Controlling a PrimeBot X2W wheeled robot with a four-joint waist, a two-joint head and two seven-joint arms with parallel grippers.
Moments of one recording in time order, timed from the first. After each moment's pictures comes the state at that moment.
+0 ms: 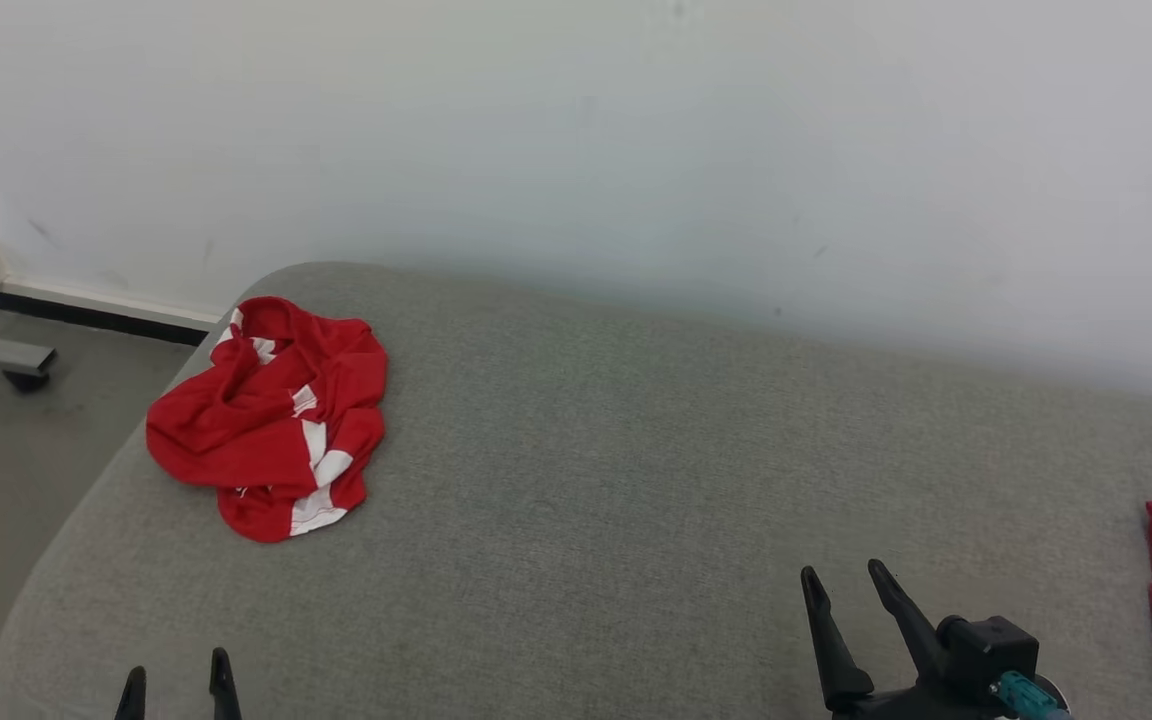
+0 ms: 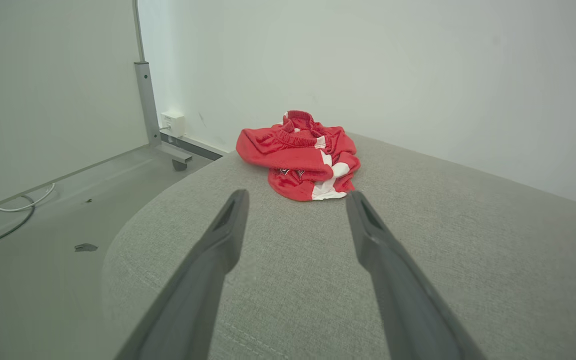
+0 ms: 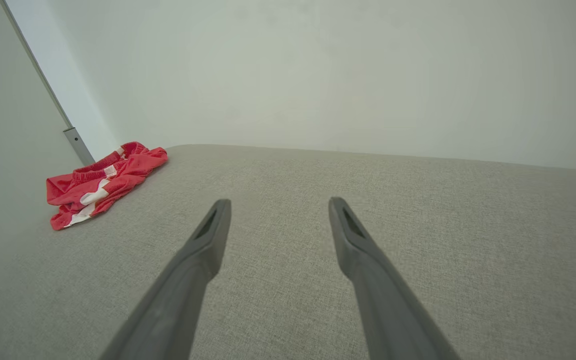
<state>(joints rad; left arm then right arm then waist) 0.11 0.05 0.12 0.19 -0.16 0.00 -0.26 -0.11 -0.08 0.19 0.44 0.28 0.13 -0.25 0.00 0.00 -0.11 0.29</state>
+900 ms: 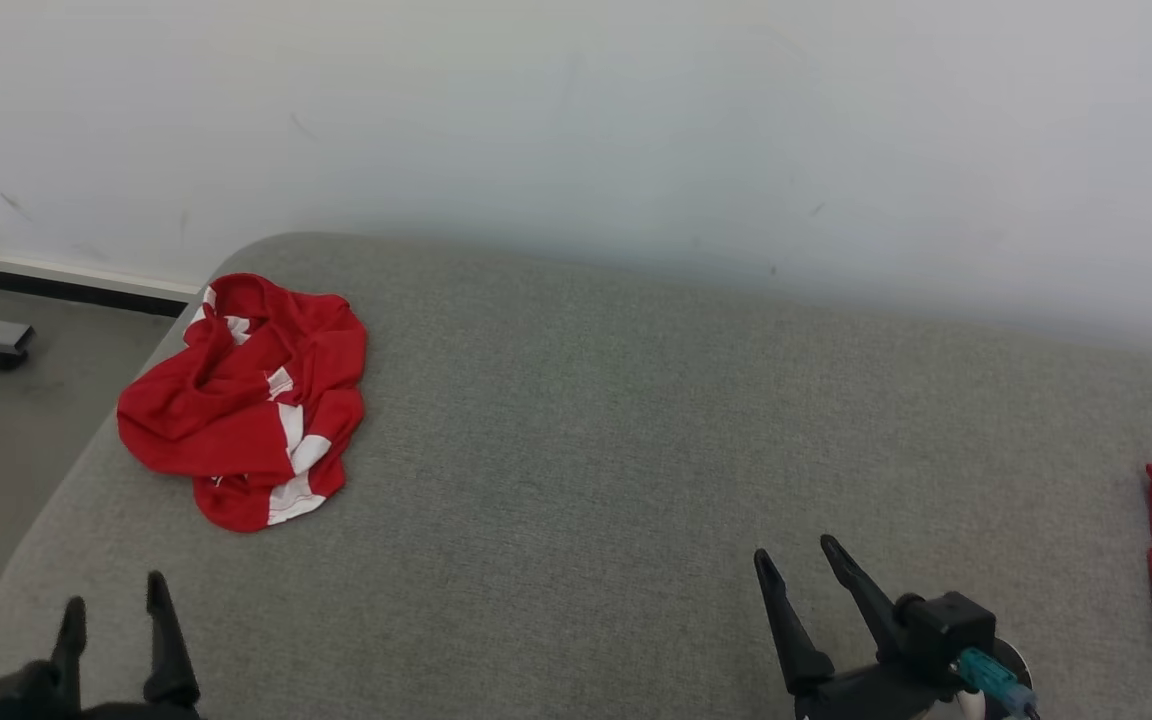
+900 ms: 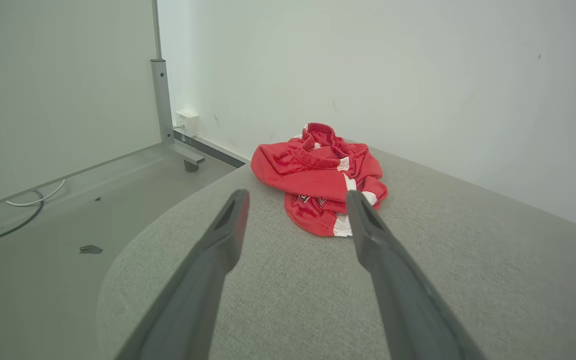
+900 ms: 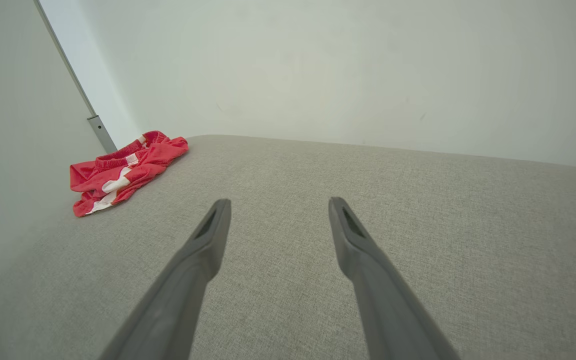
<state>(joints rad) -0.06 0.08 0.19 0.33 -0.21 -0.01 -0.26 -0.14 -0.09 0.27 0.43 0.28 0.13 -0.25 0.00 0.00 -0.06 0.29</state>
